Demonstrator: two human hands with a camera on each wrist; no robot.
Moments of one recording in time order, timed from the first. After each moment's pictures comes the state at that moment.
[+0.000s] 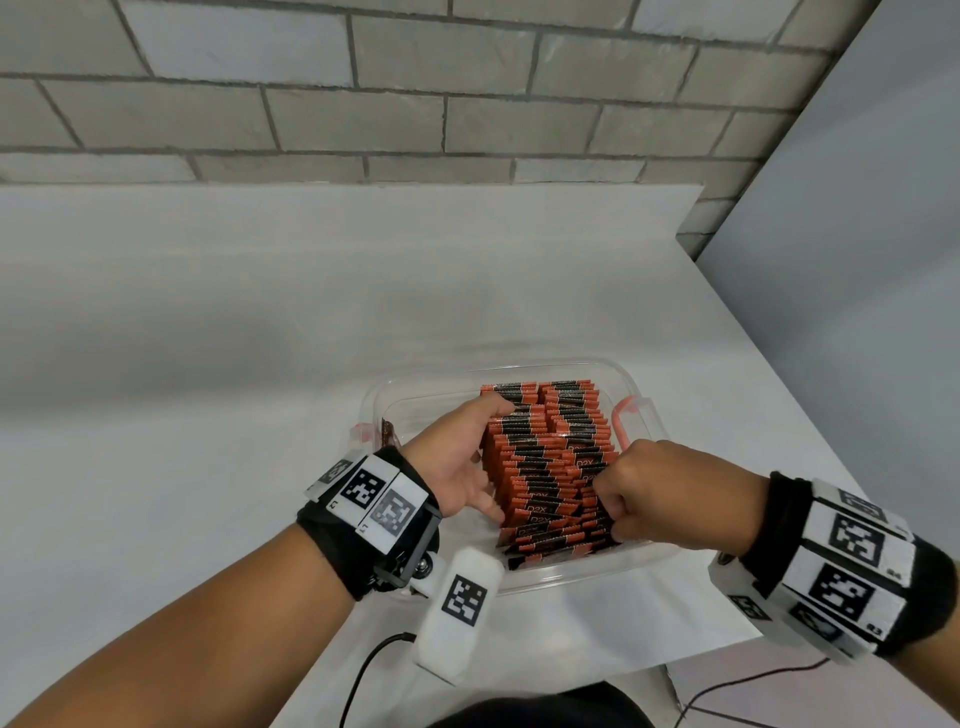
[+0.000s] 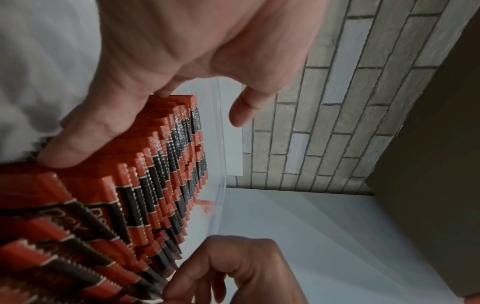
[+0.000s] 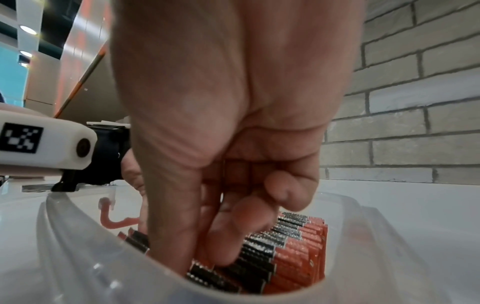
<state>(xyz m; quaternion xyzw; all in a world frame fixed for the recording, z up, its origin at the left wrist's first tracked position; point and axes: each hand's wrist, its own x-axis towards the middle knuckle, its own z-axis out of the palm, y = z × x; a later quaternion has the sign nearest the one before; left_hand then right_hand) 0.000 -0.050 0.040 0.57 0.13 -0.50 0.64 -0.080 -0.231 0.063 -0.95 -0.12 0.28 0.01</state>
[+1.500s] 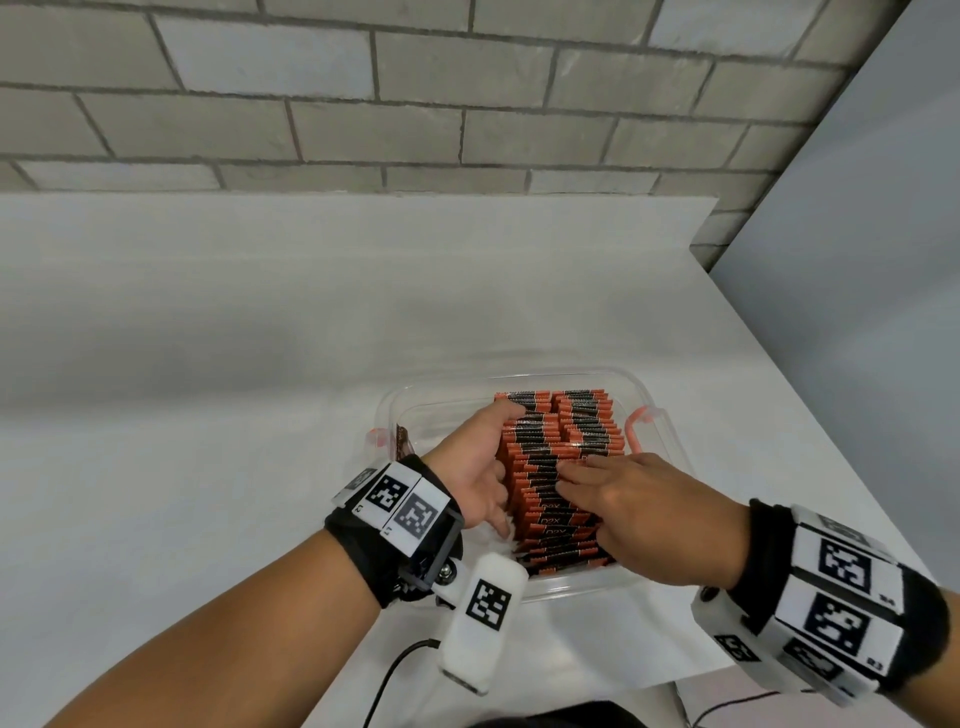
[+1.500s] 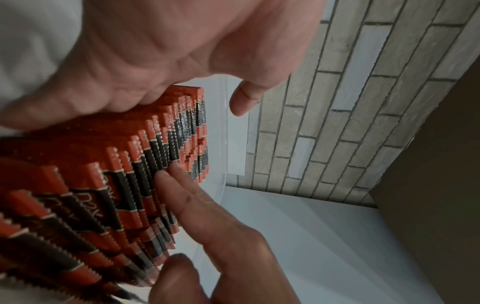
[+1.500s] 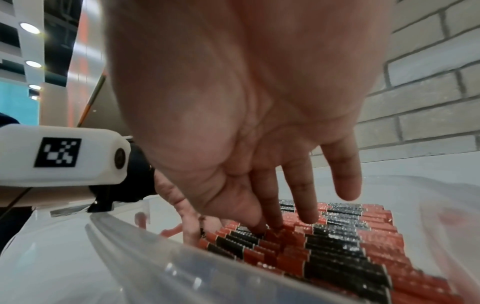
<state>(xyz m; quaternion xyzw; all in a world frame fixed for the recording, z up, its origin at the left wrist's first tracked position) 0.004 -0.051 0.028 0.54 0.16 -0.56 0.61 -0.086 -0.215 0.041 -0.96 -0.20 0.18 0.02</state>
